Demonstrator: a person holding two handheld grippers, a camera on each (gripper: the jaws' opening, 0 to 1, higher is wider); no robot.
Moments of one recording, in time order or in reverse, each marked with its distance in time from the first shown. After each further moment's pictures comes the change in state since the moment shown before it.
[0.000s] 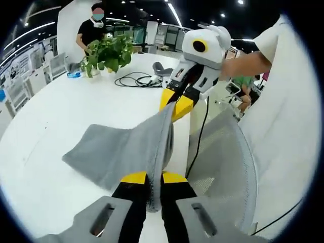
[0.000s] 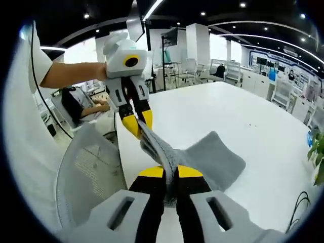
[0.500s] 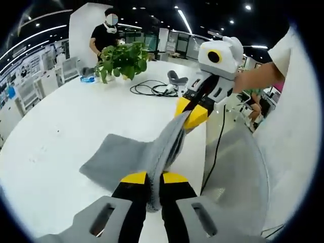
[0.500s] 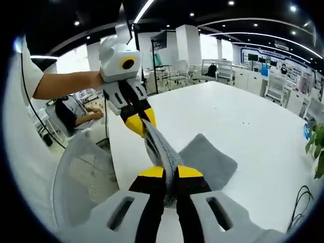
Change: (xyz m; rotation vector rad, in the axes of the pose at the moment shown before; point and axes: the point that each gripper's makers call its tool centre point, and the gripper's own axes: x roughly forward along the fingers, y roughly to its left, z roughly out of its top) left arm 0.008 0.047 0.019 -0.026 -0.061 0.128; right arm 0.008 -0.035 0.003 0.044 -0.012 -0.064
